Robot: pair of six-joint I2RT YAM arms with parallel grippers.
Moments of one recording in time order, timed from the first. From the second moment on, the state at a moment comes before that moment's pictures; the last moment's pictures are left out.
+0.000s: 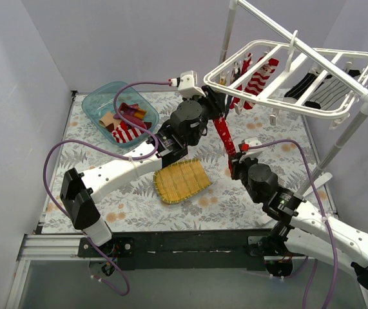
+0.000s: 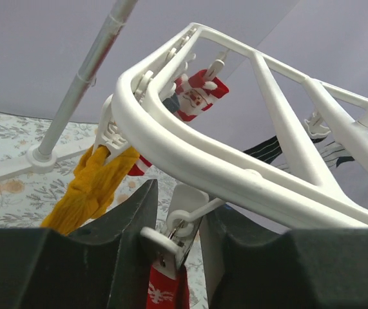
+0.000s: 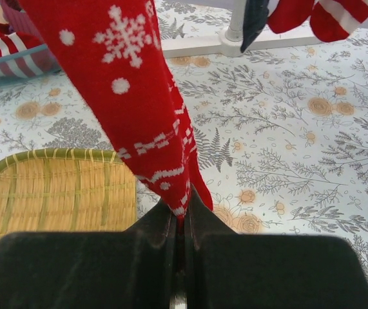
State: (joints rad) left arm -0.98 1.63 1.56 0.18 -0.58 -0.58; right arm 0.91 0.74 0.53 -0.01 0.55 0.17
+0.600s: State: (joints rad) left arm -0.97 1.63 1.56 0.20 -0.59 -0.52; right arm 0.94 0.74 0.52 -0.01 0.67 0.22
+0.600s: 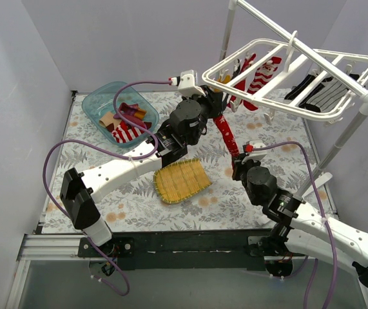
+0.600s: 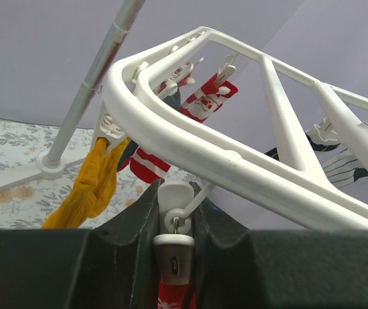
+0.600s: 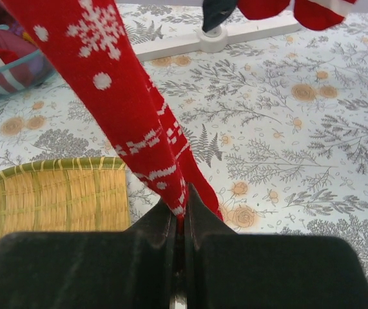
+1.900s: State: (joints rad) left arm -0.97 1.63 1.55 0.18 -0.56 -0.56; right arm 0.95 0.67 0.48 -0.15 0.85 0.47
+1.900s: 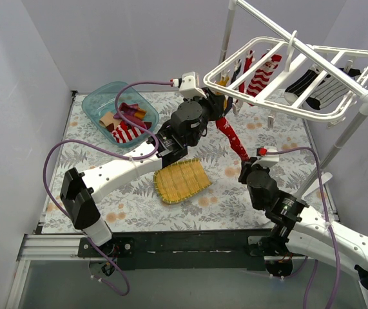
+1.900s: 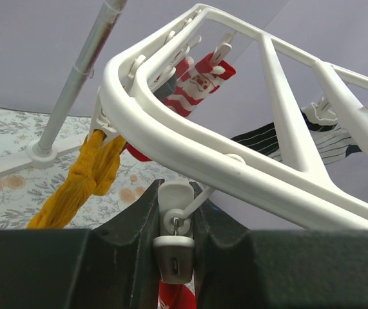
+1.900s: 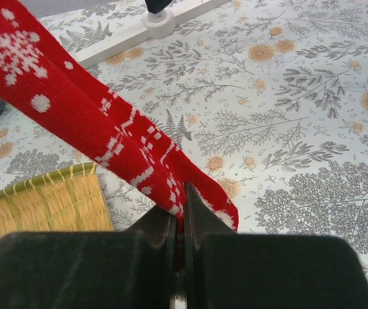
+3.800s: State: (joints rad) left arm -0.94 1.13 0.92 0.20 -0.06 -0.53; right arm 0.95 0.62 0.48 -0.13 0.59 0.28
